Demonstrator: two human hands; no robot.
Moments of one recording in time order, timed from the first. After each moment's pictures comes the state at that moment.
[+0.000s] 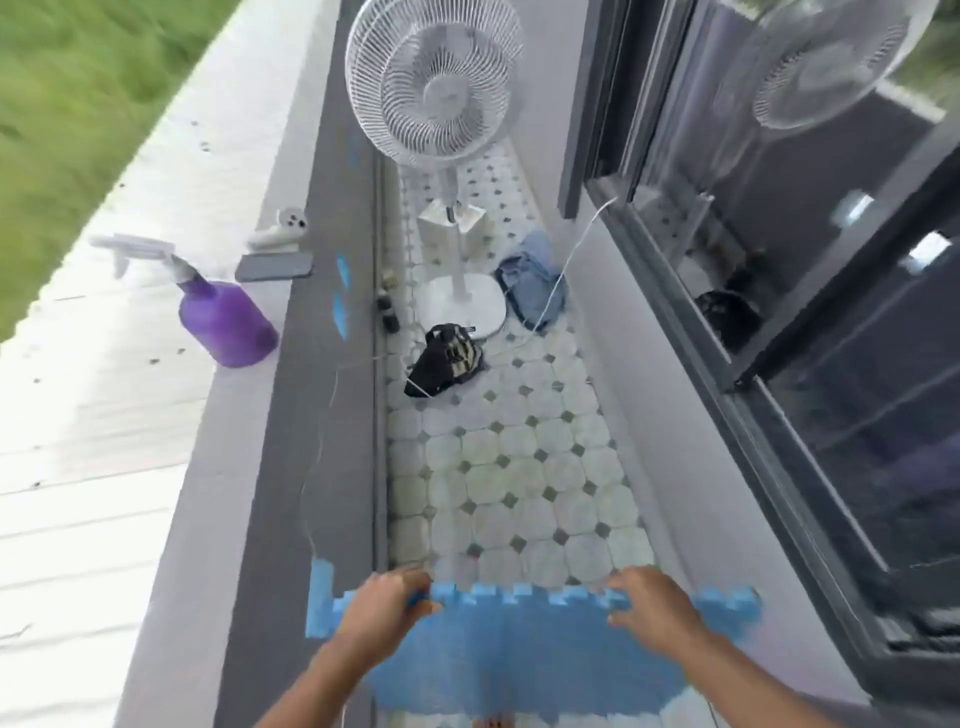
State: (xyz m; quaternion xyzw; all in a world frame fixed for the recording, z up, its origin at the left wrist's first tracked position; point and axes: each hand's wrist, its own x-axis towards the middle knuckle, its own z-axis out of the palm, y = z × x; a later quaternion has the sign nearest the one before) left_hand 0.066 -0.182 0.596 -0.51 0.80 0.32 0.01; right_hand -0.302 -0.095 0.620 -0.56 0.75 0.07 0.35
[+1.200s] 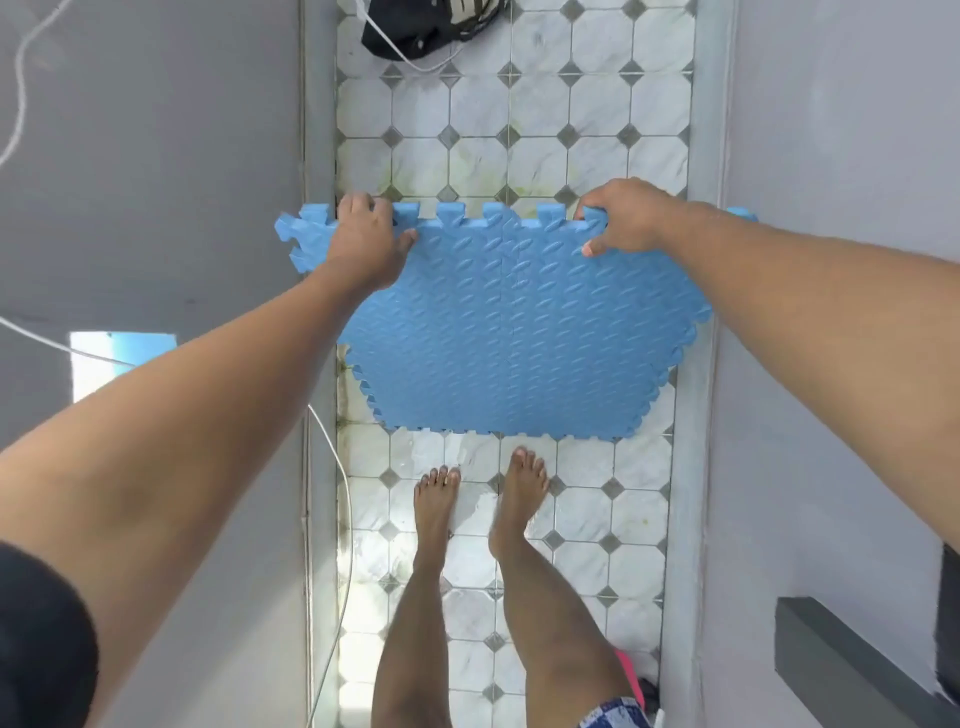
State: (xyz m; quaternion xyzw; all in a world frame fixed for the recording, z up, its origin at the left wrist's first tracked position) left_hand -0.072 -0.379 0.332 -0.70 0.67 0.24 0.10; right_hand -0.401 -0.405 0.336 -0.70 0.60 0.16 0.36
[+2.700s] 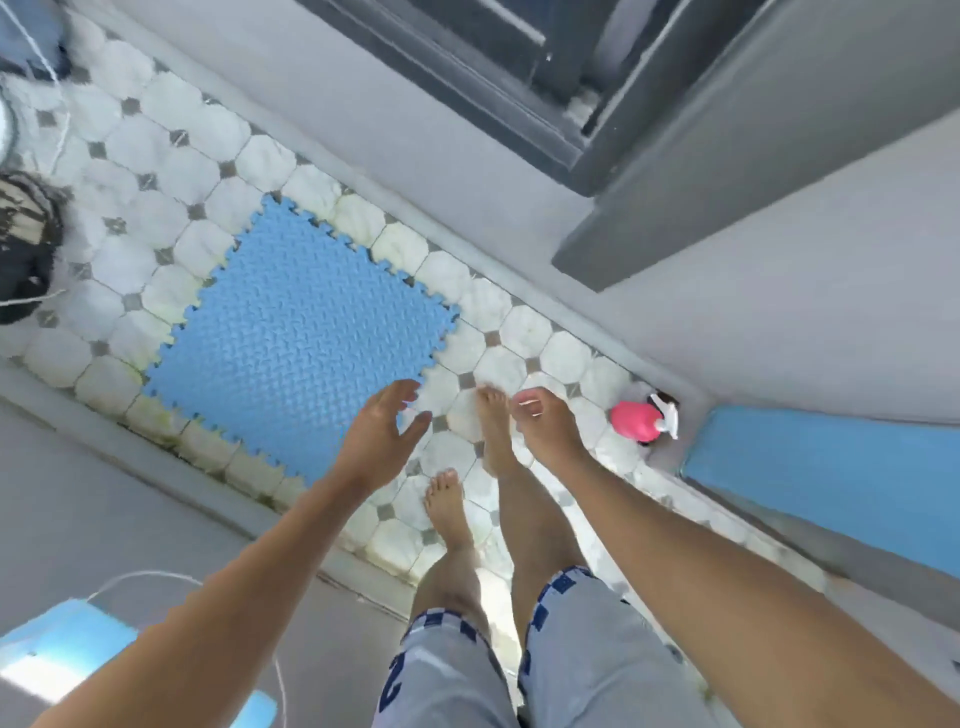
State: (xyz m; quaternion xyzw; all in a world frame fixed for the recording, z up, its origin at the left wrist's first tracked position) left_hand -0.159 -0.058 0.425 -0.28 0.83 0.45 0.15; right_hand -0.284 0.157 0.400 0.06 0.85 -0.35 0.38
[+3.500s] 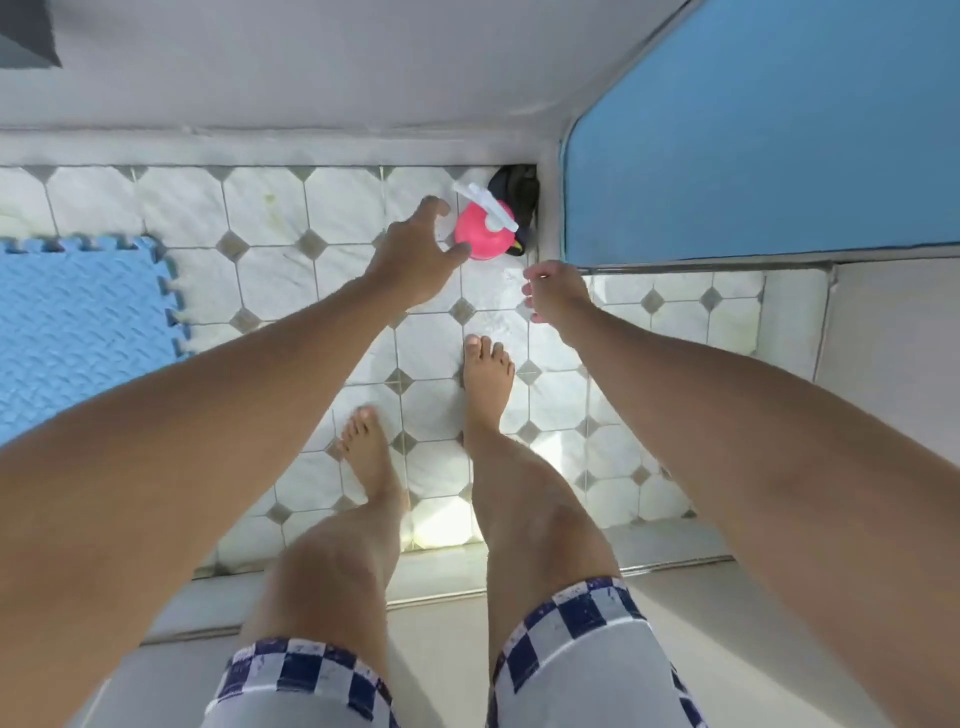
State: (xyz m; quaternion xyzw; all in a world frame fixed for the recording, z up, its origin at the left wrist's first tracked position) left_hand -0.367 0.363 0.210 -0.03 0.86 0.35 0.37; right_hand -0.309 0.562 0.147 0.45 0.72 -0.43 0.31
